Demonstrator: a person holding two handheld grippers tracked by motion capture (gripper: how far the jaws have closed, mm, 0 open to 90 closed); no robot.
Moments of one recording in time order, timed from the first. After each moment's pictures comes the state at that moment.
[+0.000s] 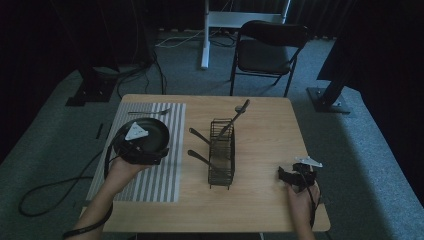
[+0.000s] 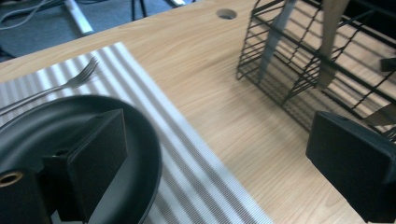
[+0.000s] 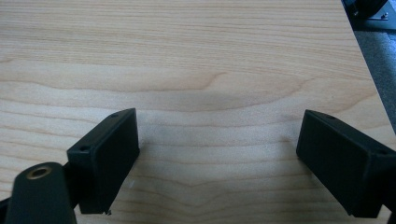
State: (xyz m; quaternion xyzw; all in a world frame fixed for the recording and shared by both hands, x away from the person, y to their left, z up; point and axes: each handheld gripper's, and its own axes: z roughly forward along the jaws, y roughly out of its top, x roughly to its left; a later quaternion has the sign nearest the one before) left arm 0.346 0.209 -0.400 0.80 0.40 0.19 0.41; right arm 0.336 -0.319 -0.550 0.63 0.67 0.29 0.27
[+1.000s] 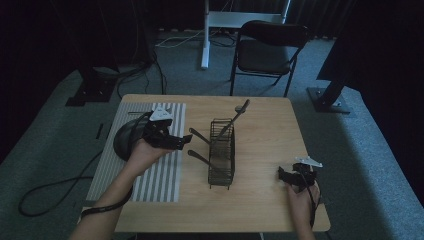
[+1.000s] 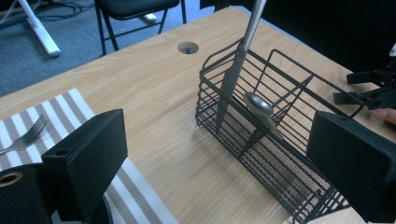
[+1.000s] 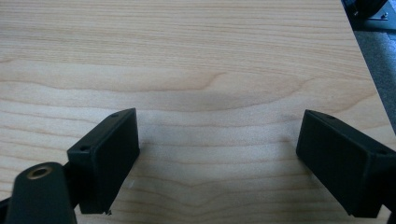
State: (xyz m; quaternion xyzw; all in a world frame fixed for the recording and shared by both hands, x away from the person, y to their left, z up) left arm 0.375 0.149 -0.366 0.81 0.37 0.17 0.43; right arm 0.336 -0.320 -0.550 0.63 0.67 0.29 0.27
